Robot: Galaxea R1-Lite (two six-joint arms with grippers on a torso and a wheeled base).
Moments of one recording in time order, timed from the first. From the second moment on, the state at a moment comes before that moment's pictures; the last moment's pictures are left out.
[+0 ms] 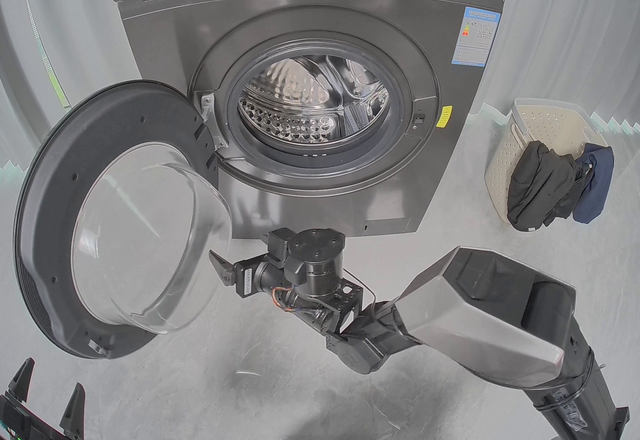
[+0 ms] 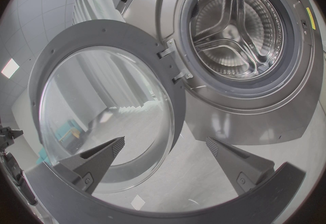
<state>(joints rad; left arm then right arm) 0.00 0.02 -0.02 0.00 0.00 -0.02 0.88 2.55 -1.52 -1.02 -0.08 0.24</state>
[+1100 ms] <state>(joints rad) 0.00 0.02 -0.02 0.00 0.00 -0.02 0.62 2.01 -0.79 -1.15 -0.08 0.16</state>
